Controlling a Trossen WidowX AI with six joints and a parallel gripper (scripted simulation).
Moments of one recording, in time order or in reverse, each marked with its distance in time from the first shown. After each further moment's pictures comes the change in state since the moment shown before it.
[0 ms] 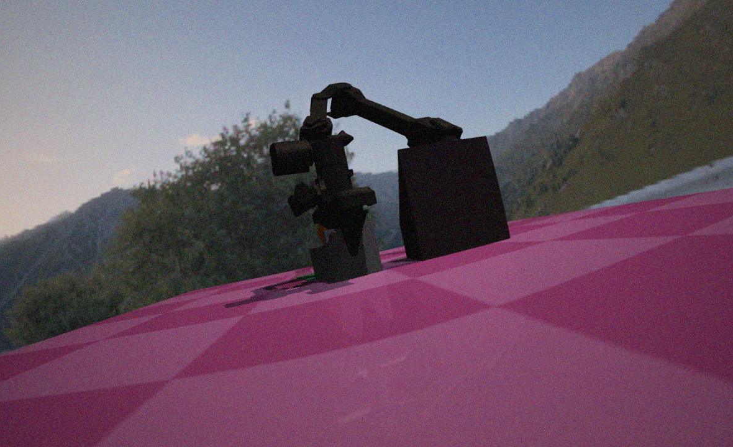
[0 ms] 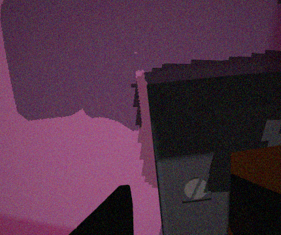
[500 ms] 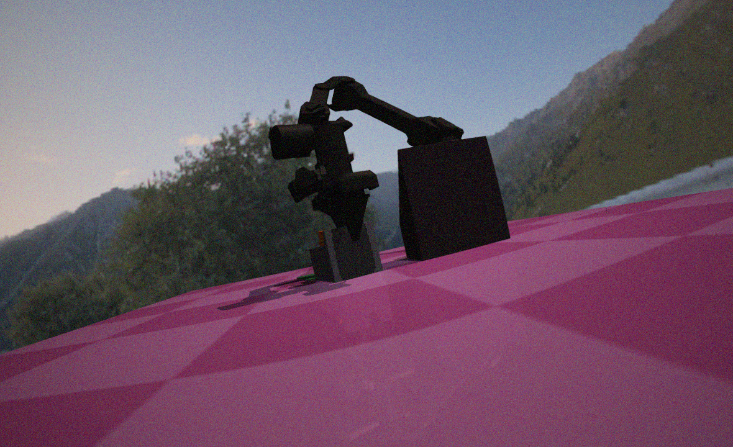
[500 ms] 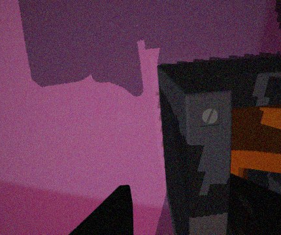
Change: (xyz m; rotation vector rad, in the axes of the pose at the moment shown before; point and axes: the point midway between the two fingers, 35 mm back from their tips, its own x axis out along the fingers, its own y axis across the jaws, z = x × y) arm -0.025 0.008 -0.004 -0.016 0.022 -0.011
